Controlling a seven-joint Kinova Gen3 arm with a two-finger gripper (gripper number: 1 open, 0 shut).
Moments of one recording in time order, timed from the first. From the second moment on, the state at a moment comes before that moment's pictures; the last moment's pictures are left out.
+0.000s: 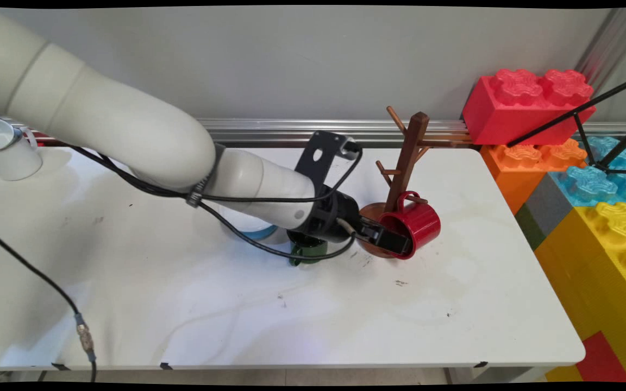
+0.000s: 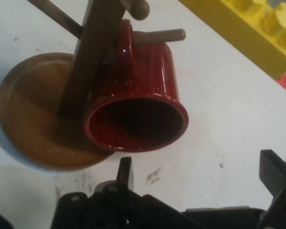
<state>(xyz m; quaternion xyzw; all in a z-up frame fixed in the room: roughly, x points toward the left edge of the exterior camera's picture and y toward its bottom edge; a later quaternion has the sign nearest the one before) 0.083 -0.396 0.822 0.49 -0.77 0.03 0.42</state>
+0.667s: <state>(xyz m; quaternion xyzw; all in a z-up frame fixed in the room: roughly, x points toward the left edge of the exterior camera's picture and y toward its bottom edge) 0.054 -0.406 0.785 0.52 -0.73 0.01 0.44</state>
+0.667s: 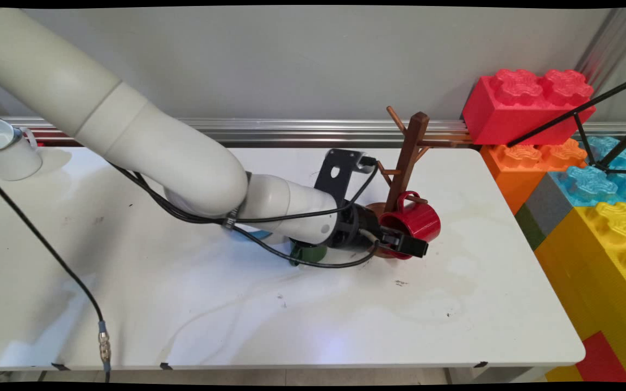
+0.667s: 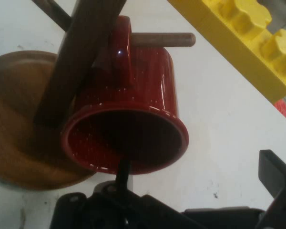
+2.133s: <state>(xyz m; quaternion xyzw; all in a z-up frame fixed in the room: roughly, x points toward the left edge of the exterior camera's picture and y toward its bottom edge) 0.008 -0.426 0.749 0.58 -0.66 -0.01 0.47</state>
